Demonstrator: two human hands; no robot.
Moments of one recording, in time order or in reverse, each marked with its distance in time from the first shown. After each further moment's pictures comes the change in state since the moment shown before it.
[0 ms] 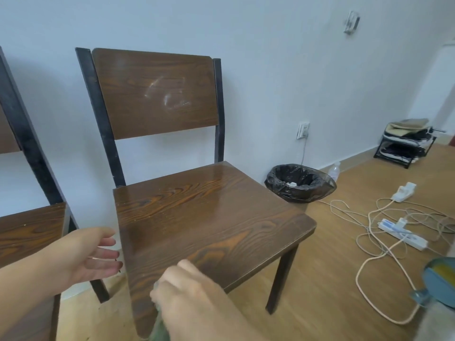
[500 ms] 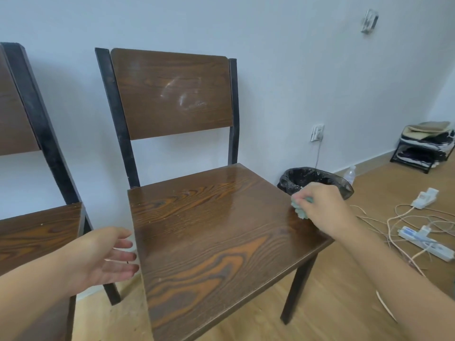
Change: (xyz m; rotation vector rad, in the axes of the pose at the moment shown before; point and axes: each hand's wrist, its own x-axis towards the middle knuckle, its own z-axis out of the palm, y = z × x) left_hand 0.004 0.000 -0.003 -0.048 -0.026 -0.018; right_hand 0.010 0.201 -0.107 -0.055 0.269 0.631
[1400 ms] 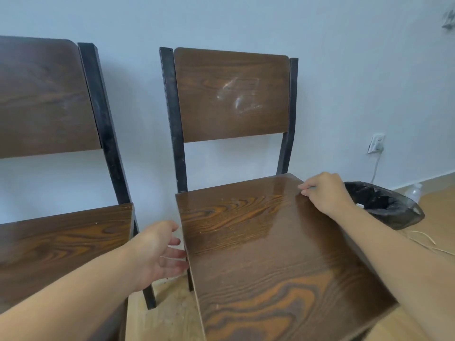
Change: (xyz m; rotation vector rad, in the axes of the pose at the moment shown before) left_hand -0.004 0.021 0.006 -0.200 0.009 -0.004; right_hand 0.118 -0.055 0.103 0.081 -0.065 0.027
